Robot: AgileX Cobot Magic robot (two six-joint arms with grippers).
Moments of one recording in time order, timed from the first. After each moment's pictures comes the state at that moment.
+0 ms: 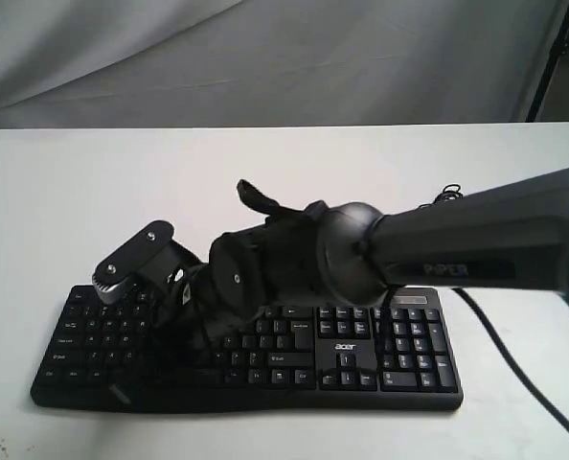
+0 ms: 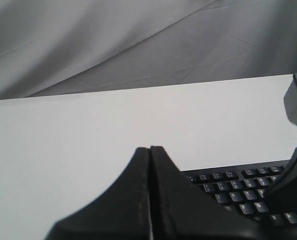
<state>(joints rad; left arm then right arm) -0.17 0.00 0.00 0.04 0.26 -0.02 0.93 2.09 -1.31 0.39 0.30 -0.42</state>
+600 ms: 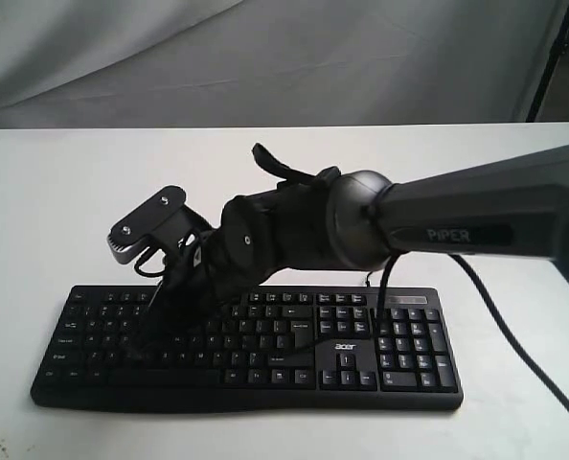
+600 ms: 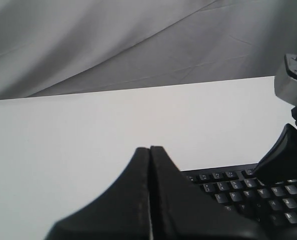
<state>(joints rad) -0.17 0.00 0.00 0.04 0.26 -0.02 0.87 2.12 -1.38 0.36 0.32 -0.42</state>
